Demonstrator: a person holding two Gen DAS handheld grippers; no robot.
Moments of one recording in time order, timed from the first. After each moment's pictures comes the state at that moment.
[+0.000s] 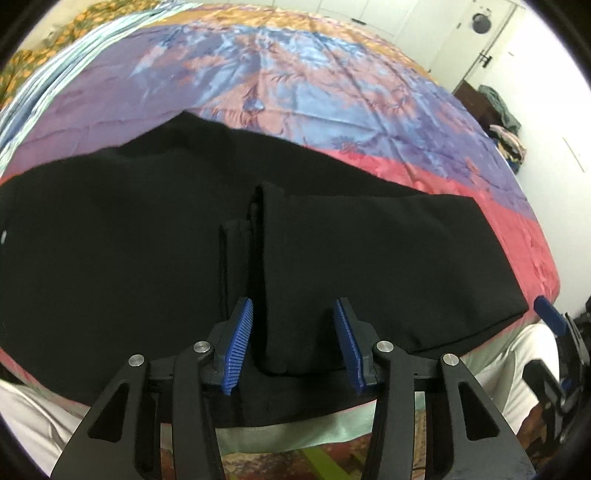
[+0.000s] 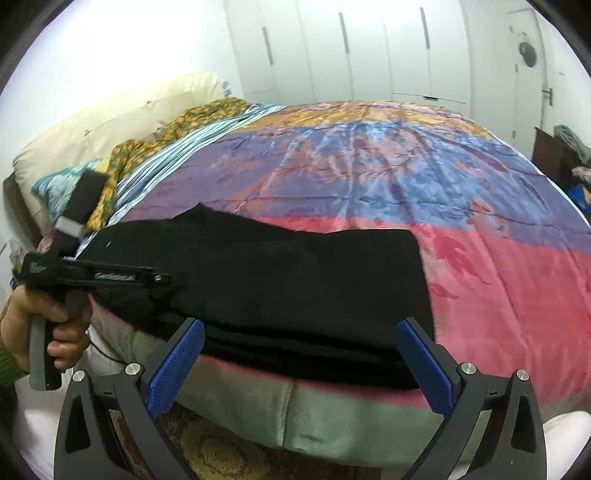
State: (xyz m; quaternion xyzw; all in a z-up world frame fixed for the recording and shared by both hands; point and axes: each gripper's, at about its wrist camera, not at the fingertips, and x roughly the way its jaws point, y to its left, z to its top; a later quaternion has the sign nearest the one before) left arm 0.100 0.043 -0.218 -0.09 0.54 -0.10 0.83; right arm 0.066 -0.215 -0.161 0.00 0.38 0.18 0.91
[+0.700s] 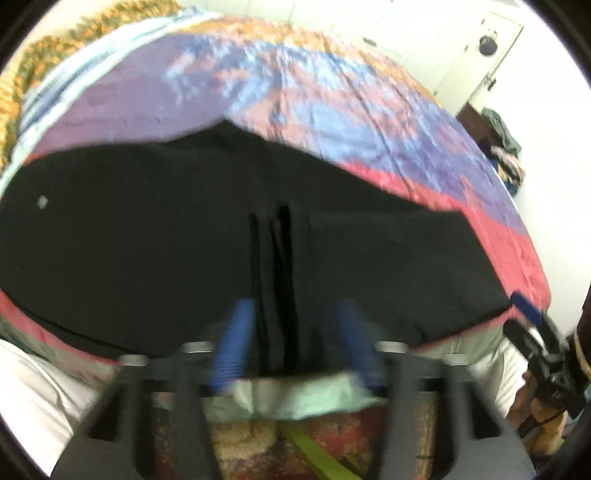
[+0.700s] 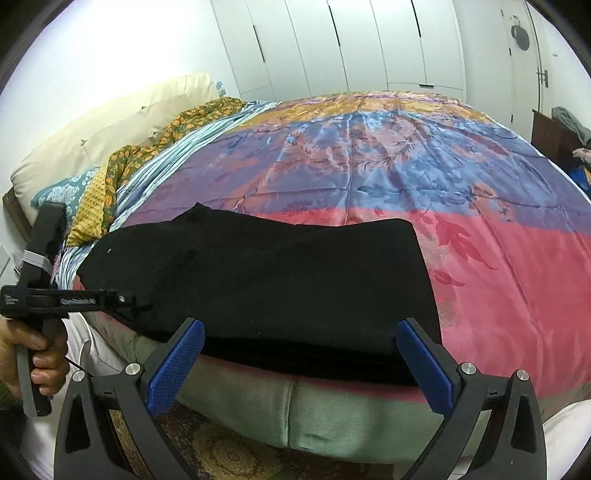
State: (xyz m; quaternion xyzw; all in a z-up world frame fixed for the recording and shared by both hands) left arm 0.057 0.073 -0.191 -0.12 0.50 -0.08 0.85; right arm 0.078 -0.228 -0.172 0.04 0.40 0.16 0.90
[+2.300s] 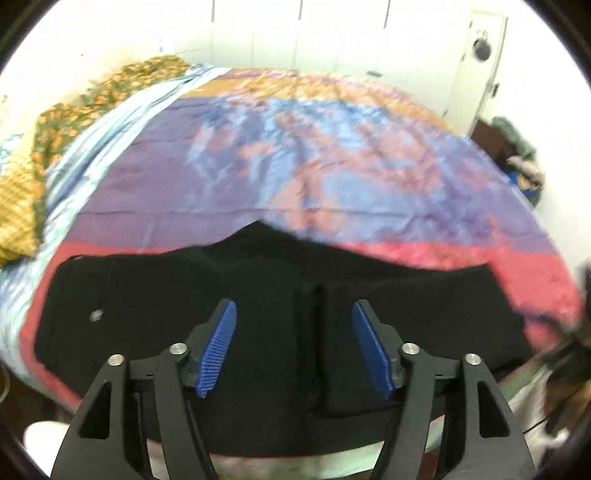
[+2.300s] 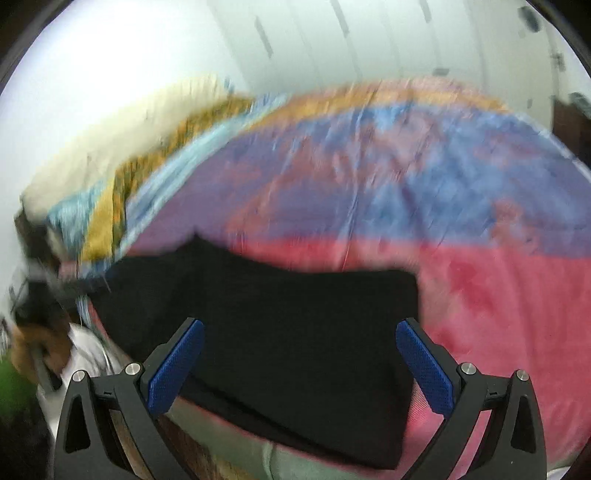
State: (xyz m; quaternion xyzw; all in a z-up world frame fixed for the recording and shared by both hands) left arm 0.114 0.089 -0.149 -0.05 0.43 -0.06 0.90; right arm 0.162 -0.233 -0.190 0.05 0.48 0.22 0.85
